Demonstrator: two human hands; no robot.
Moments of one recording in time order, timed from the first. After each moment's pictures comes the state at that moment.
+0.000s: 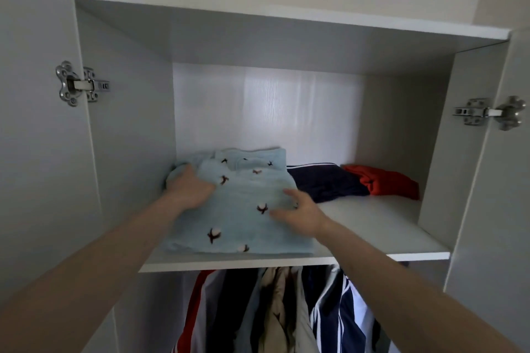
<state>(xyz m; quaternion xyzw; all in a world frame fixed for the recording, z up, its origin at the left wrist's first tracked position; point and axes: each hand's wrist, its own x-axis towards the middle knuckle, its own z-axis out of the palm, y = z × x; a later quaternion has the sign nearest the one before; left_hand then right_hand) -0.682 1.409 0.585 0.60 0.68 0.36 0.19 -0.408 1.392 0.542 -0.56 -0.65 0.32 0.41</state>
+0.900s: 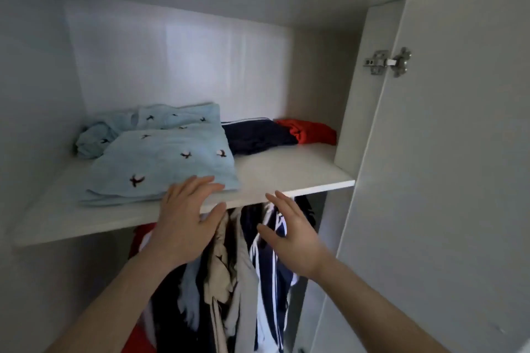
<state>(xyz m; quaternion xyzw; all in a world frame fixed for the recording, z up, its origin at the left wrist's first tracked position) -0.583 1.292 0.473 0.82 0.43 0.38 0.06 -0.347 1.218 0.459 -0.62 -0.68 0.14 0.38</state>
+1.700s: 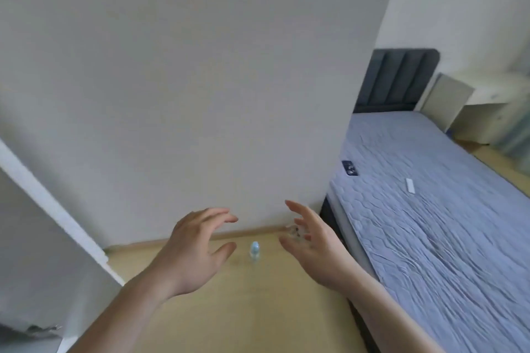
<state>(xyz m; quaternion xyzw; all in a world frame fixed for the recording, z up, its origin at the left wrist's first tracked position) -0.274 0.656 0.352 0.95 -0.17 0.01 0.26 -0.297 0.388 0.346 -0.89 -0.03 0.04 0.46</state>
